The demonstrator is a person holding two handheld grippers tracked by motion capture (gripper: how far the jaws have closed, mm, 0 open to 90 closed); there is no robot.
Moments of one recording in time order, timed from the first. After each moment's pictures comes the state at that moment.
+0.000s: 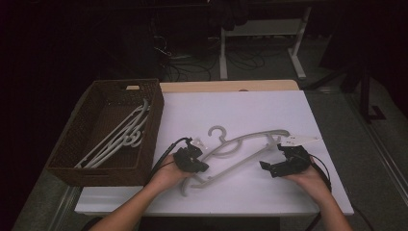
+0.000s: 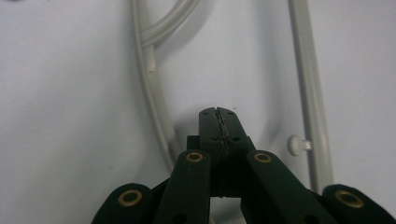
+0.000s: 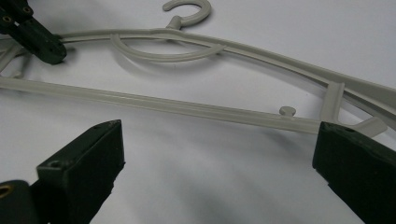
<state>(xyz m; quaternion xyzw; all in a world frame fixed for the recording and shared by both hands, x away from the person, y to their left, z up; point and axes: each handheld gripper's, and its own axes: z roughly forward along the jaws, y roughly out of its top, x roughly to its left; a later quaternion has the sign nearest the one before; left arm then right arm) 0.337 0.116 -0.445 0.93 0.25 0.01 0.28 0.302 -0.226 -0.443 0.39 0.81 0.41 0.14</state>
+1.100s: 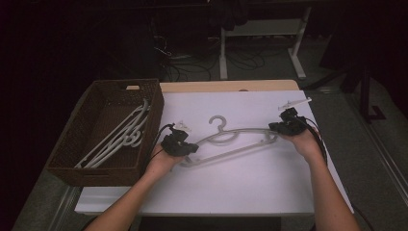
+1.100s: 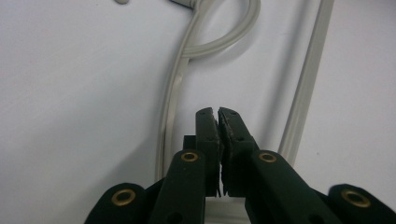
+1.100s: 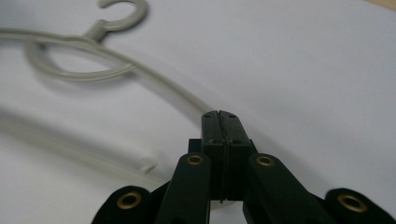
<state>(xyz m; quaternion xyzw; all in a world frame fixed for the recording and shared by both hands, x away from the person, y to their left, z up) 0.368 0.152 -0.431 0.87 0.34 0.06 0.34 0.408 -0.241 -0.420 0.44 0.82 0.34 0.15</state>
